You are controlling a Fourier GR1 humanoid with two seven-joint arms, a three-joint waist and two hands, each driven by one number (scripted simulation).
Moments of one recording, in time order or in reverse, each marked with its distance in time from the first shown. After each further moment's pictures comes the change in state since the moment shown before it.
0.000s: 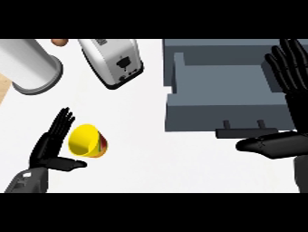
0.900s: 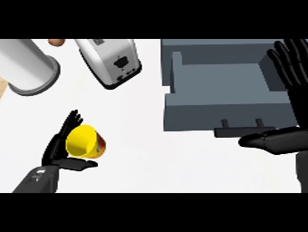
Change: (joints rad) left arm -0.143 -0.018 0.010 0.325 -0.069 0.084 -0.201; right arm -0.030 -0.008 -0.020 0.016 -0.019 0.008 0.009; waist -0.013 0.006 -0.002
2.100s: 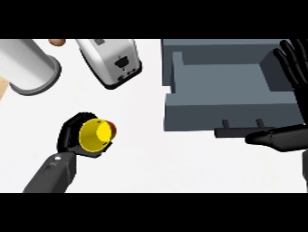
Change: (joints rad) left arm -0.048 -0.098 0.050 -0.112 0.043 0.107 -0.120; right arm -0.003 -0.026 -0.027 0.018 -0.013 0.017 0.003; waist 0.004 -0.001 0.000
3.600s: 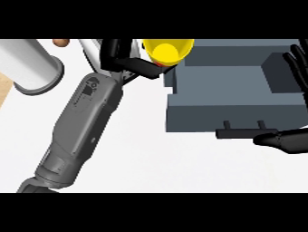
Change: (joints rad) left arm -0.459 -0.137 -0.231 -0.525 0.162 0.279 0.620; right arm 0.038 -0.021 -0.035 0.000 0.005 0.013 -0.023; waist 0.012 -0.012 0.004
